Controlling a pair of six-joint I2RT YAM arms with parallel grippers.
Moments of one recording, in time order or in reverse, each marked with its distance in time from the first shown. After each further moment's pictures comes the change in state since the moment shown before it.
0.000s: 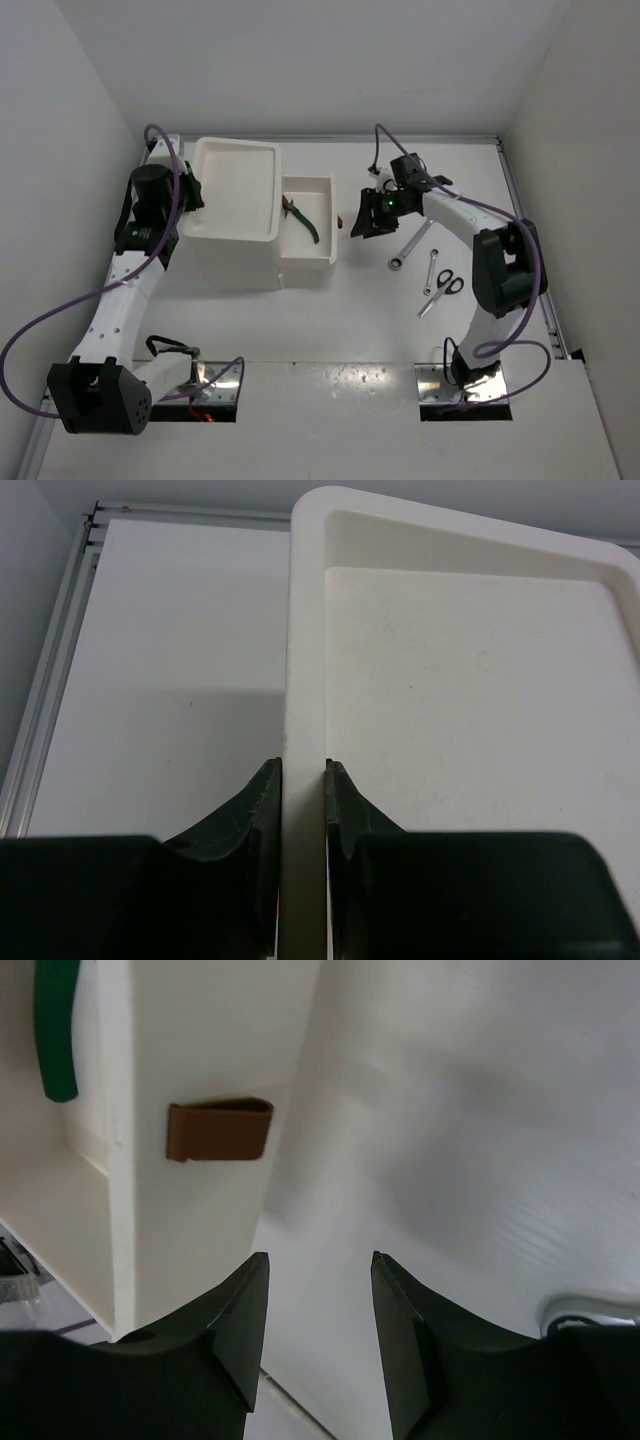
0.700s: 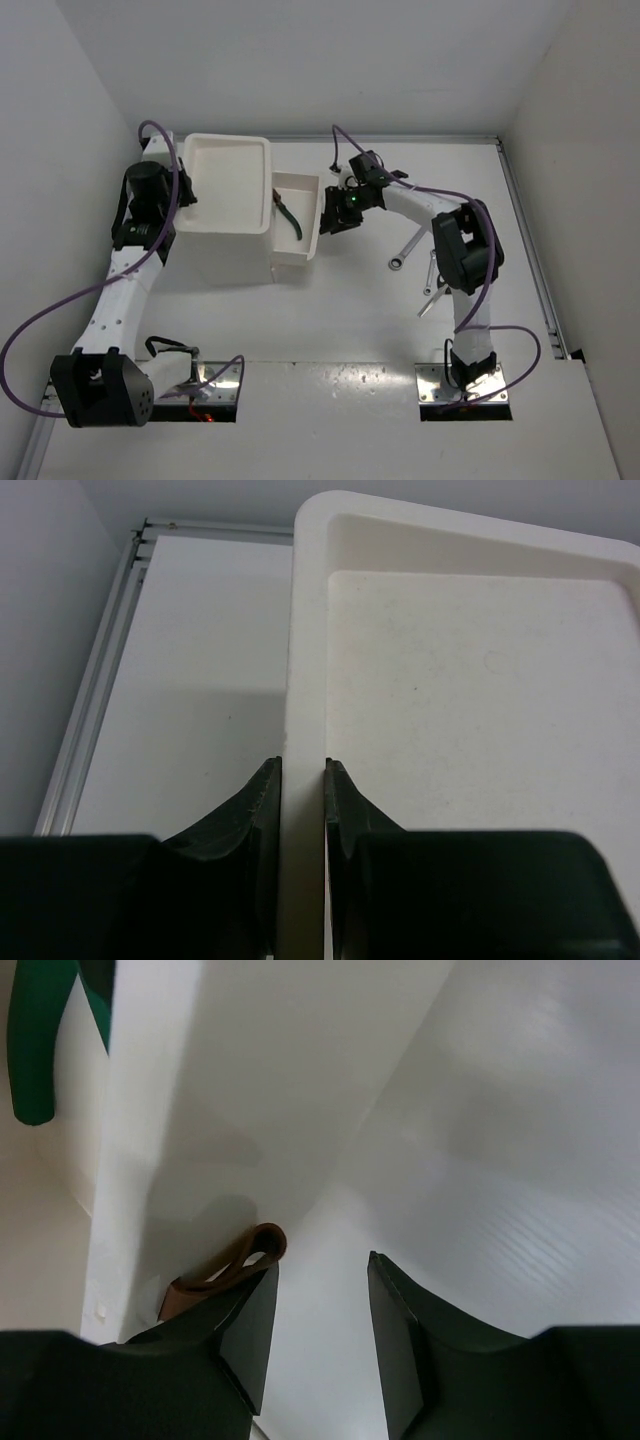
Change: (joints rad) left arm 0.022 0.031 0.000 0.047 -0.009 0.028; right arm 0.151 0.266 0.230 0.102 -0.005 0.065
